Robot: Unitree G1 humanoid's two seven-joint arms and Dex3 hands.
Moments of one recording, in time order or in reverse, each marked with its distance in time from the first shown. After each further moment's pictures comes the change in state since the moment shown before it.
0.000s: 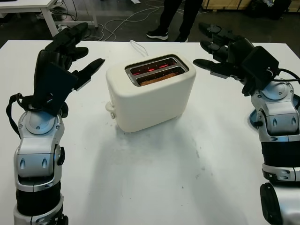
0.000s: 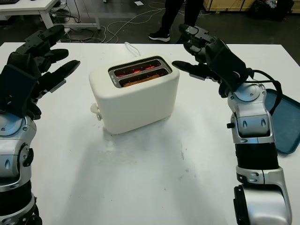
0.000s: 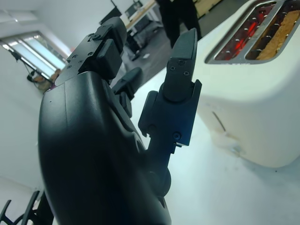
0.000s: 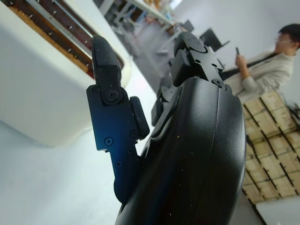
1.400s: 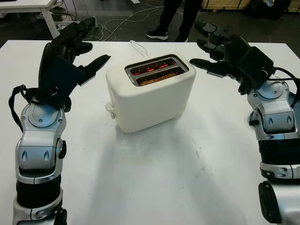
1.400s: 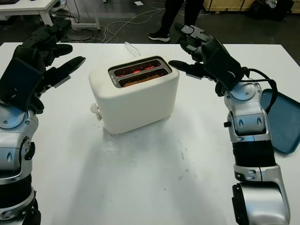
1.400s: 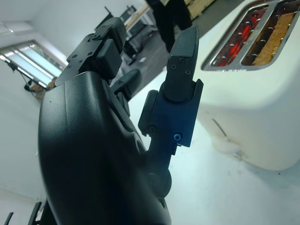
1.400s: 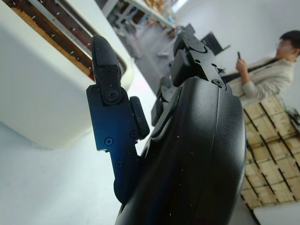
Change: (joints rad) left arm -0.048 0.029 -0.014 0.034 -0.004 0.000 -0.031; right arm -0.019 -0.002 0.014 0.034 -0.007 -0.033 0.011
